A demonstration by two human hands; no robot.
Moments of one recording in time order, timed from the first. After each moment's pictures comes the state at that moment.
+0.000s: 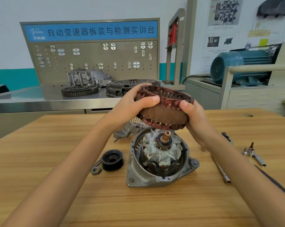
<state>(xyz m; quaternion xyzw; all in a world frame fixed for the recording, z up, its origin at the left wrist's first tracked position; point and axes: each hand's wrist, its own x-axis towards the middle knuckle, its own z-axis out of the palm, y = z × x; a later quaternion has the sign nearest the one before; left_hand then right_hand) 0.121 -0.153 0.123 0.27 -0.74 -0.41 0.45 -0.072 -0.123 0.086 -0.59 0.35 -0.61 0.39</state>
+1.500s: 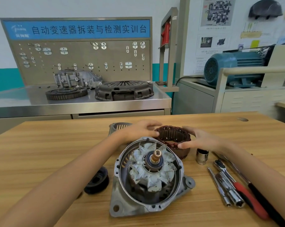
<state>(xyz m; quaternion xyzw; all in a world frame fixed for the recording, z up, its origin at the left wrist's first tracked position) 0.070 -0.233 0.079 0.38 -0.86 -0.31 0.15 -0.167 -0.187 0.048 -0.70 0.61 -0.22 0.30</state>
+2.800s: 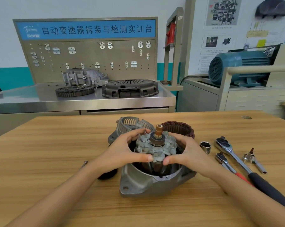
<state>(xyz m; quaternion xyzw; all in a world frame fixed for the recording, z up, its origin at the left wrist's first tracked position) 0.137 -0.137 0.045 0.36 -0.79 -0.37 0.34 -0.085 -0.107 0.038 -0.75 0.42 -0.39 0.32</state>
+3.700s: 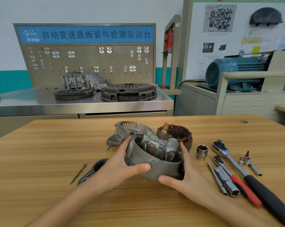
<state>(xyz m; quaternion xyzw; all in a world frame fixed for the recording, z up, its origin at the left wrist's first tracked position) 0.142 -0.118 0.023 0.42 -0.71 -0.42 0.38 -0.082 -0.074 0.002 -0.68 0.56 -0.38 0.27</state>
